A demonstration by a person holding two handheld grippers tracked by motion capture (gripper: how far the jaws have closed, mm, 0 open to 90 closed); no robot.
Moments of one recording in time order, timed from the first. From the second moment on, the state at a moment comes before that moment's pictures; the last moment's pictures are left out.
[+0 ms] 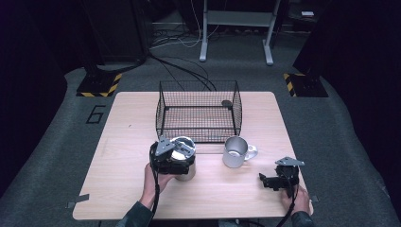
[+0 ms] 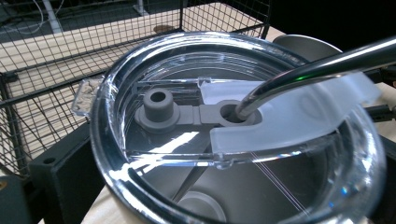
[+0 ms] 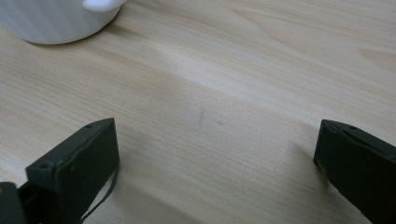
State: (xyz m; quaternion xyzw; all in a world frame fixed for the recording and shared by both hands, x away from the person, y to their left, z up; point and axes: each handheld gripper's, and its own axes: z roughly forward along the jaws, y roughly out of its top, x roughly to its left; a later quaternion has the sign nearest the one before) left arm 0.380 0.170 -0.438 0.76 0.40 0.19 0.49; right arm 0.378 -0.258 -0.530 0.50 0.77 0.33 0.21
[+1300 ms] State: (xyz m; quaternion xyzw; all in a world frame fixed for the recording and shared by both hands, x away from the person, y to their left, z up) left arm 0.371 0.174 -0.420 0.76 0.36 0.23 0.49; right arm 0.378 -0.258 -0.530 0.50 0.77 0.33 0.21
